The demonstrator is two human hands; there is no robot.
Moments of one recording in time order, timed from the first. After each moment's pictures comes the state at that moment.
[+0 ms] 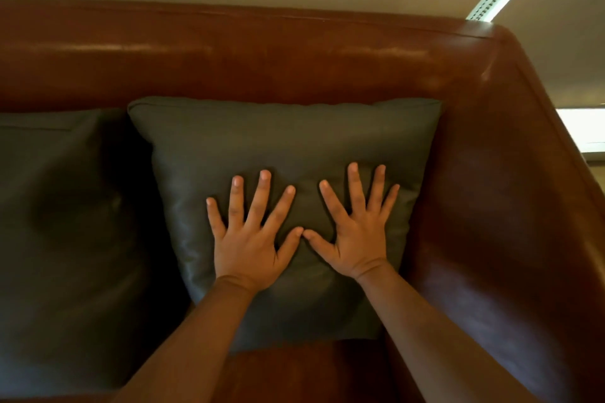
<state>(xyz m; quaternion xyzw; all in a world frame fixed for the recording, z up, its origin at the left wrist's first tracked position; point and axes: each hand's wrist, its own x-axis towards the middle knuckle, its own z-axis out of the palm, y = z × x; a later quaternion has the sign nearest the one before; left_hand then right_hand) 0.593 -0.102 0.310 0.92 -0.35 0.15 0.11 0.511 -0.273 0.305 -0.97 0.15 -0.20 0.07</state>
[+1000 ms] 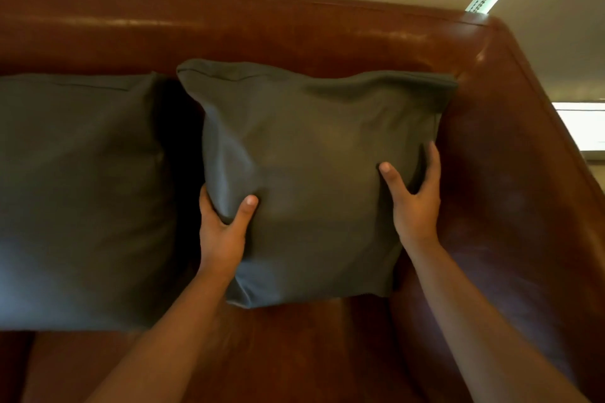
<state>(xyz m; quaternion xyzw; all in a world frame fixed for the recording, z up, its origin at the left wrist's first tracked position) 0.569 -0.024 0.329 0.79 0.04 -0.18 0.59 0.467 -0.277 0.359 -0.72 0.42 -0.27 0.48</state>
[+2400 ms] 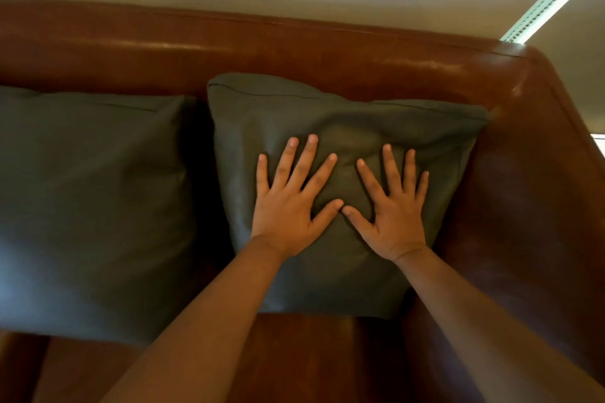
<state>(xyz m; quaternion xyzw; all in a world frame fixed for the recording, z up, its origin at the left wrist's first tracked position) 0.611 -0.088 0.356 0.91 -0.37 0.11 0.14 0.520 -0.268 0.340 -0.98 0.14 -0.12 0.07</state>
